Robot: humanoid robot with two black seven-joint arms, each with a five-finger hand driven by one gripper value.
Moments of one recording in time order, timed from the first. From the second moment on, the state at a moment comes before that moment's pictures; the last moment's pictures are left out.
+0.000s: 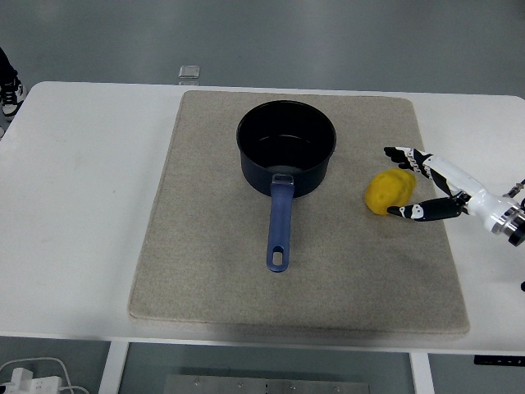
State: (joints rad) left arm -0.04 0.00 0.02 -0.08 0.05 -0.09 0.16; right arm 0.73 -0.65 0.26 1.04 -0.86 -0.02 0.61
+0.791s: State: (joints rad) left arm -0.04 0.00 0.02 -0.08 0.05 -0.09 0.16; right arm 0.72 -0.63 0.26 1.03 -0.86 -0.06 0.61
